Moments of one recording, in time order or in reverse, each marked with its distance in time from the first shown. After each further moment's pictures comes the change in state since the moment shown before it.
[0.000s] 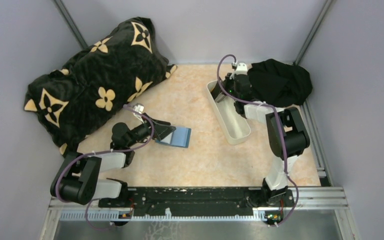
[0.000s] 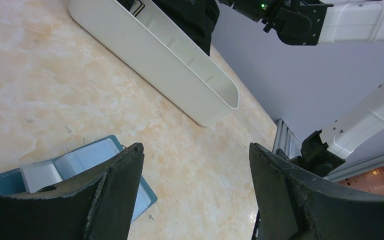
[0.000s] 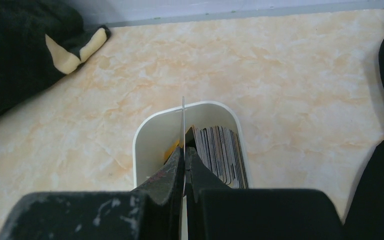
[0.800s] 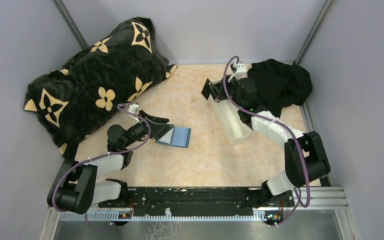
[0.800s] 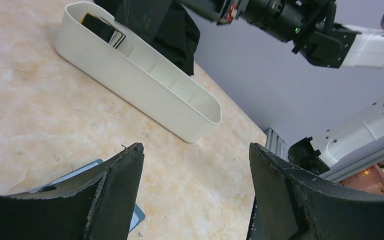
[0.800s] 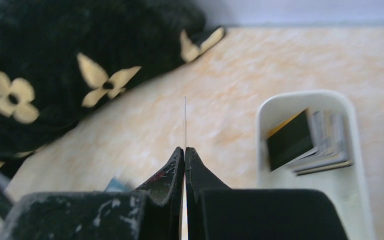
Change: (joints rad) left arm 0.014 -0.073 0.000 0.074 0.029 -0.069; right arm 0.090 -0.351 -0.173 -0.063 -0.249 0.151
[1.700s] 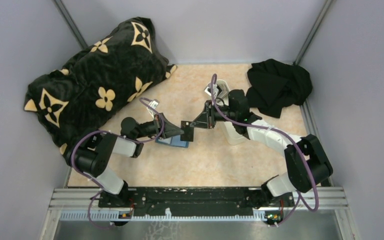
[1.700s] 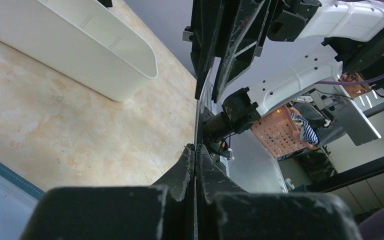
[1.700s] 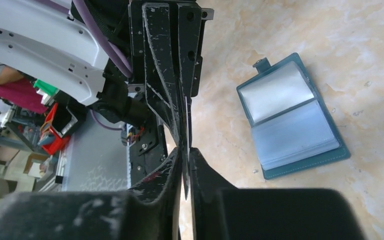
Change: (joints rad) left arm -0.101 0.380 0.148 0.264 0.282 -0.256; right arm 0.122 -0.026 -0.068 -0.071 -0.681 0.039
